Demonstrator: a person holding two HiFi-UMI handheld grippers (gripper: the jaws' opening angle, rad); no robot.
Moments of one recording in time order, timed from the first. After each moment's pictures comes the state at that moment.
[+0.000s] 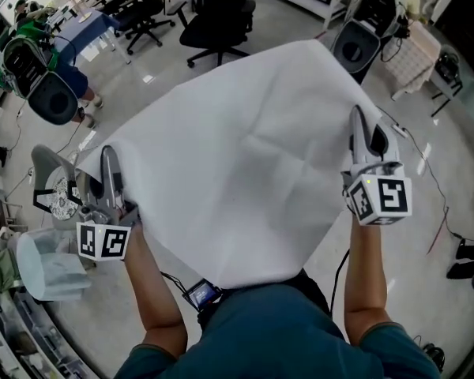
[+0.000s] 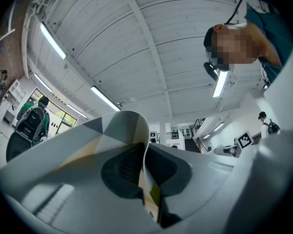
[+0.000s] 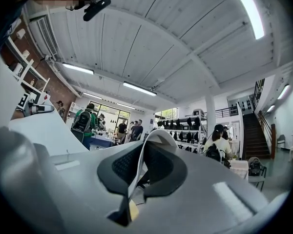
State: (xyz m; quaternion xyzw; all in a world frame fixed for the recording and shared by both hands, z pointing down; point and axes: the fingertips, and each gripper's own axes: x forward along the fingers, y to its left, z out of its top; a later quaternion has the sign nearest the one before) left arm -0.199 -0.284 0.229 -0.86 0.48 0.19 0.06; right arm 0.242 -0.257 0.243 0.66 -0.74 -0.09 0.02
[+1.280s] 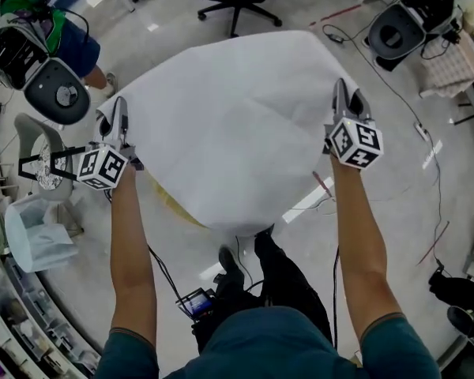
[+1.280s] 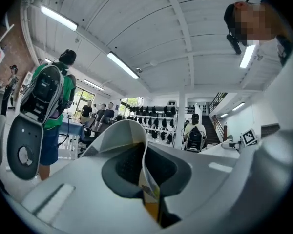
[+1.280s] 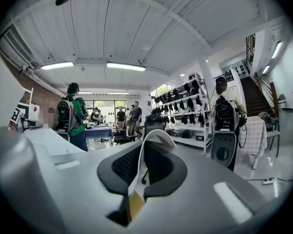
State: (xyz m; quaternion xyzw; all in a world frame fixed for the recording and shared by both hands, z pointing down) left arm -0.235 -0.521 0.473 -0.83 0.55 0.05 -0.06; right arm 0.270 -0.519 0.505 0.66 -0.75 0.07 0.02
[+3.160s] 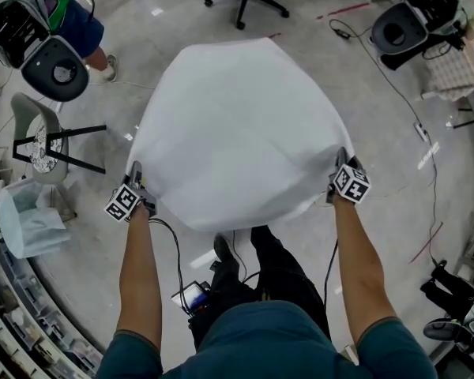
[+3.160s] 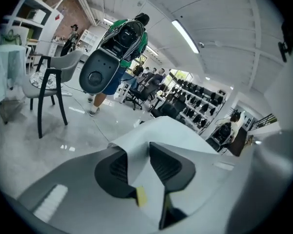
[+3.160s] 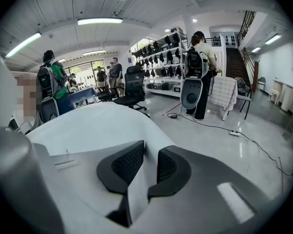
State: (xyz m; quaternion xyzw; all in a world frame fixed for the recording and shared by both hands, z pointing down) left arm -0.362 -0.344 0.764 -0.66 0.65 0.02 -0.38; right arm 0.347 -0.357 0.757 0.69 -0.64 0.30 0.17
